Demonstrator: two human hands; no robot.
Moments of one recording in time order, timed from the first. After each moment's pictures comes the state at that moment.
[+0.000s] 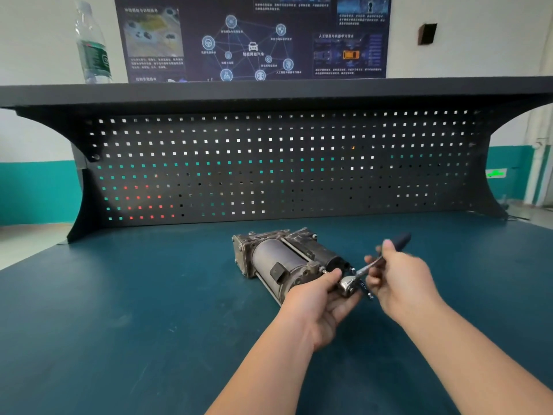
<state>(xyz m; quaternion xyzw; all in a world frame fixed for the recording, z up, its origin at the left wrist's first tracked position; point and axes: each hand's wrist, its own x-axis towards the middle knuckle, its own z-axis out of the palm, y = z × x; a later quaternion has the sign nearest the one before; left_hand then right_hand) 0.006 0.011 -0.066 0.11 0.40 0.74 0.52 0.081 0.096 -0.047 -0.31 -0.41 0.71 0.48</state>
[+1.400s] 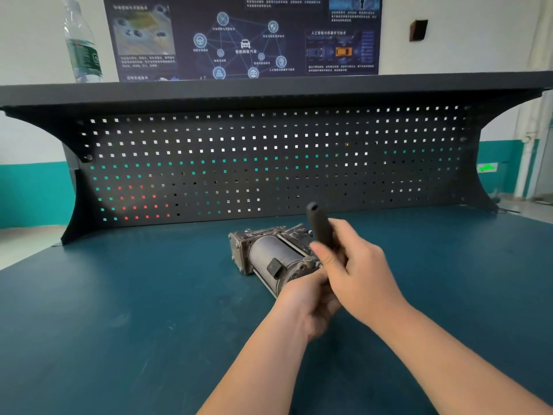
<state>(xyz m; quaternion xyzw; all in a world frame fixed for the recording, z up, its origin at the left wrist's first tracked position) 0.002 0.008 -0.066 0.15 0.44 0.72 0.52 0.079 0.056 -0.053 -0.10 -0.82 0.20 0.52</state>
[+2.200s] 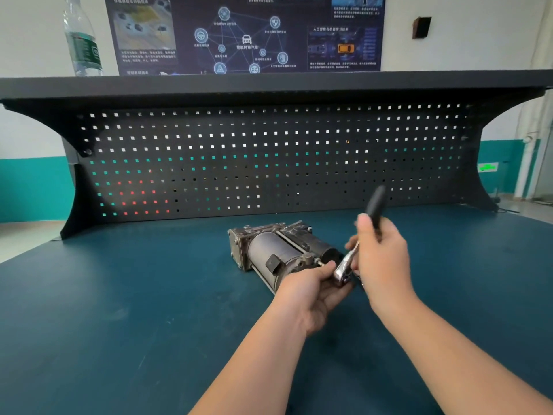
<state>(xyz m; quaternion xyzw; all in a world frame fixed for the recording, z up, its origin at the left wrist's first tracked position) 0.003 0.009 -0.064 0.15 0.43 0.73 0.52 0.073 0.079 -0.051 -0.28 -0.60 0.47 0.58</state>
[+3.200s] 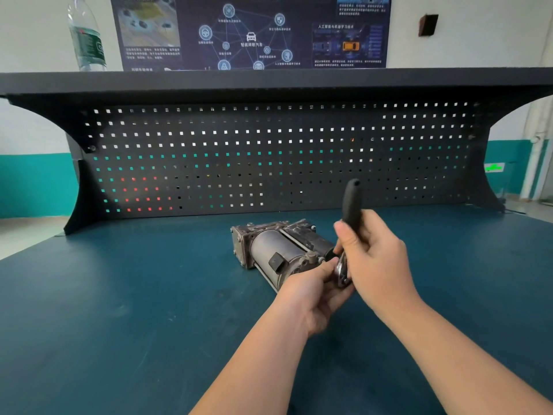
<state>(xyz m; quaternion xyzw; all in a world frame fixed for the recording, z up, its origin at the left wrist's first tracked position) 0.002 0.007 -0.064 0.14 0.42 0.73 0.52 0.080 0.066 -0.050 -0.15 -0.74 0.33 0.56</state>
